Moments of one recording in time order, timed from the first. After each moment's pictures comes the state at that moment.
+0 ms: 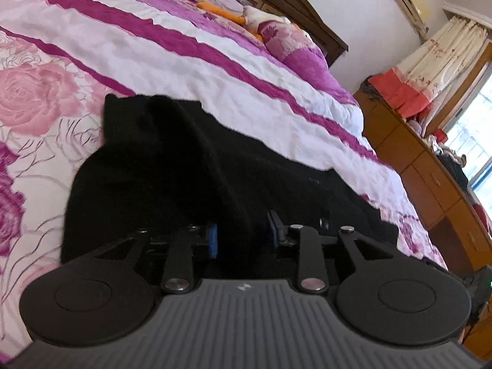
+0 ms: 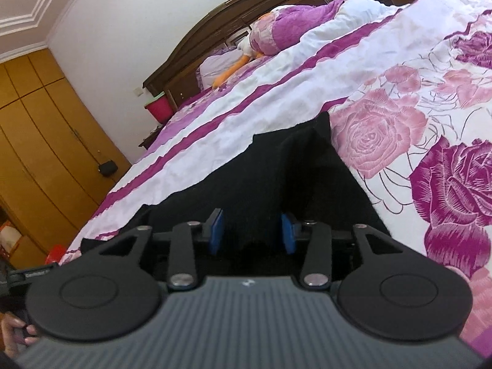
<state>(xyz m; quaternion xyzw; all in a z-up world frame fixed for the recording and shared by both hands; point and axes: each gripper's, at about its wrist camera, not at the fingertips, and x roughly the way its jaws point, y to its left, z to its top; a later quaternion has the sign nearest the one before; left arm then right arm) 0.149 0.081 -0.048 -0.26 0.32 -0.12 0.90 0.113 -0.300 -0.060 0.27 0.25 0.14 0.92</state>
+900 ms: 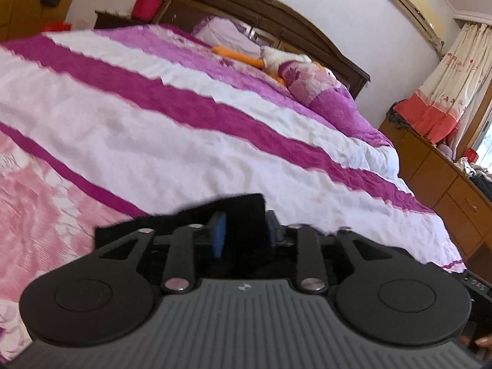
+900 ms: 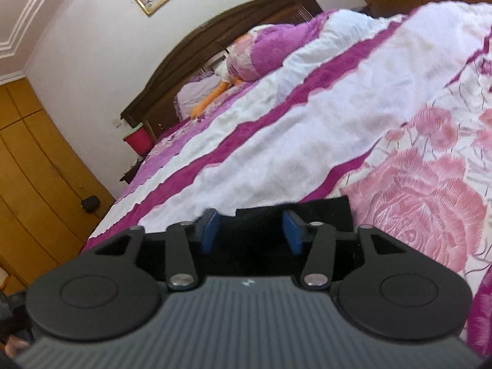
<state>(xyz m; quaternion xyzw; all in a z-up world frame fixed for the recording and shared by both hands) 0.254 0.099 -0.021 -0.21 0.25 -0.04 0.94 0.204 -0.302 -0.045 0.29 0.21 0.09 0.93</state>
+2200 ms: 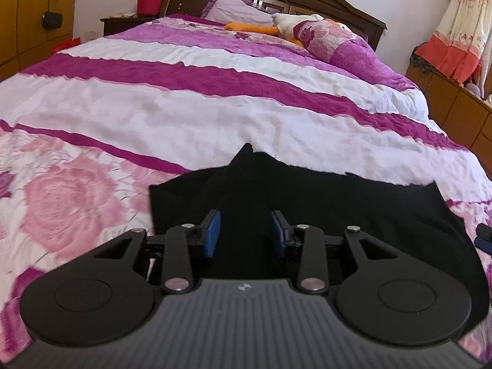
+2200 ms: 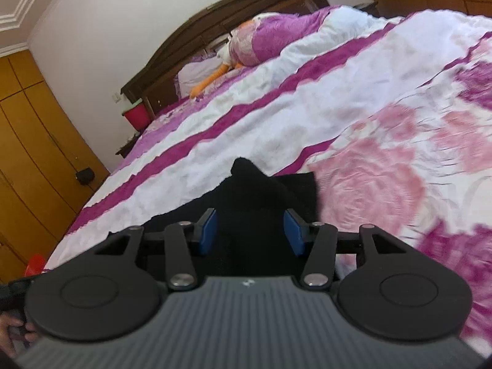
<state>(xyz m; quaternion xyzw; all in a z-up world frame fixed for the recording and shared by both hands) 0.208 0.083 -0.021 -0.10 0.33 0.00 0.94 0.150 -0.320 -0.037 0.25 0.24 0.09 0.93</state>
